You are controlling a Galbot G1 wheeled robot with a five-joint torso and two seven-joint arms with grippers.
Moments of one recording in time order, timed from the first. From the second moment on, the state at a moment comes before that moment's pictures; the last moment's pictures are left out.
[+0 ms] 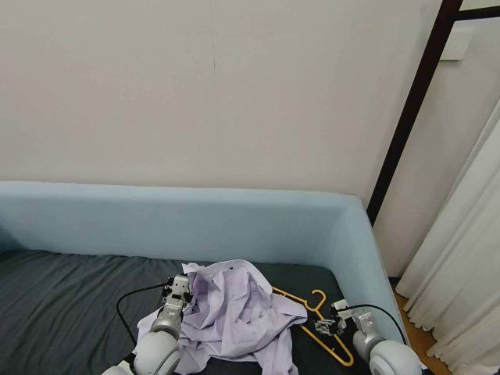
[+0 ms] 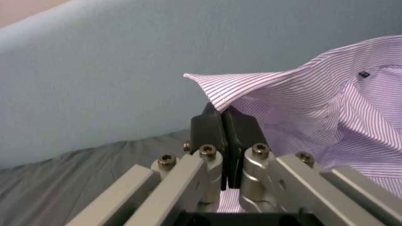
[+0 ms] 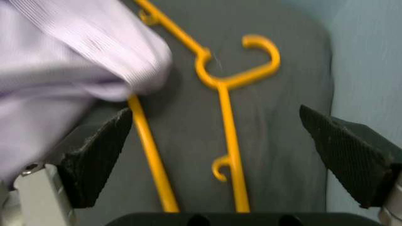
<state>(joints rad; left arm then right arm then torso) 0.97 -0.97 0.06 -1.61 -0.37 0.16 -0.52 -1.01 0.88 0.01 1.51 0.59 -0.34 0.04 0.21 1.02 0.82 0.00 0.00</state>
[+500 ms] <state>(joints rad) 0.98 -0.97 0.08 -1.62 -0.38 0.15 -0.51 -0.77 0.96 -0.10 1.14 0.58 -0.34 -0.20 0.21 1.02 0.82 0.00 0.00</state>
